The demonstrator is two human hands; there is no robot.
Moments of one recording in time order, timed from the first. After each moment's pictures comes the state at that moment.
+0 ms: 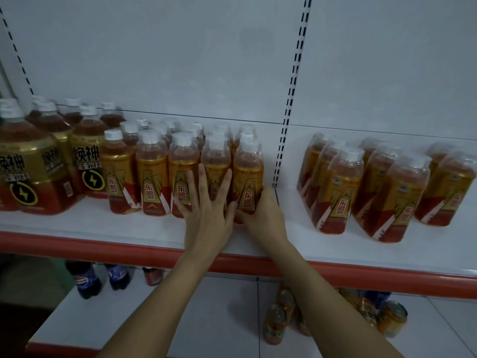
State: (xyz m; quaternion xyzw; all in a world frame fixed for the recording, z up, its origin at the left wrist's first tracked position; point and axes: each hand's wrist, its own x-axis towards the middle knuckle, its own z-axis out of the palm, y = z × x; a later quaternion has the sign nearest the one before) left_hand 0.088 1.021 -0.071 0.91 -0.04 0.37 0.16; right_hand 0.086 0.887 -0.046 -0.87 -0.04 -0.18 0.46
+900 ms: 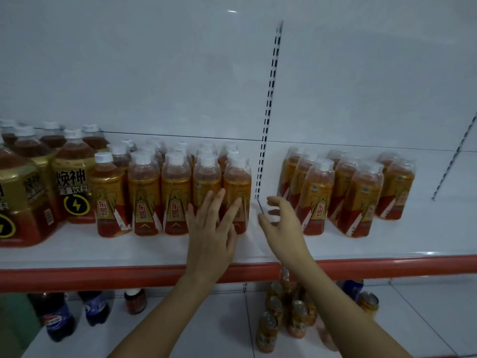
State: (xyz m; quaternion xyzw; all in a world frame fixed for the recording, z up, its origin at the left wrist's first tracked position) left_hand 0.062 1.023 -0.066 0.84 -0.23 0.44 0.20; right_hand 0.033 0.858 -0.028 -0.84 -0.02 -0.27 0.47
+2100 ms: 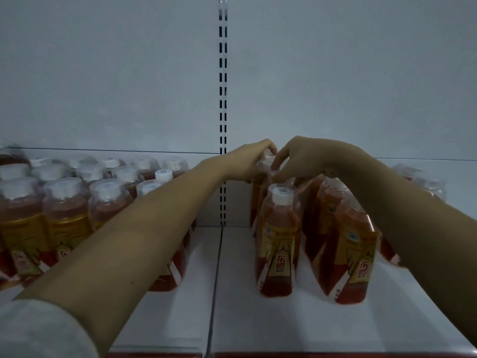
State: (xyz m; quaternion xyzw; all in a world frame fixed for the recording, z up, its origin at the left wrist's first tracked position) left_hand 0.239 0.833 0.119 0.90 -0.34 0.03 0.26; right_hand 0.171 0.680 0.157 -0.98 -0.07 0.01 0.20
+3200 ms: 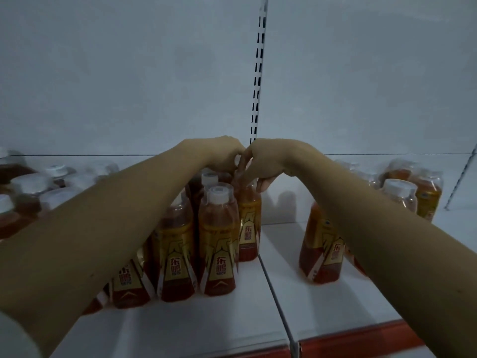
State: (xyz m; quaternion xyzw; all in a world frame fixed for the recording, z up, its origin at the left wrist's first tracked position) left_hand 0.266 0.950 0.144 0.92 -0.38 0.08 -0.03; right_hand 0.179 0.836 0.157 -0.98 -0.03 0.02 0.21
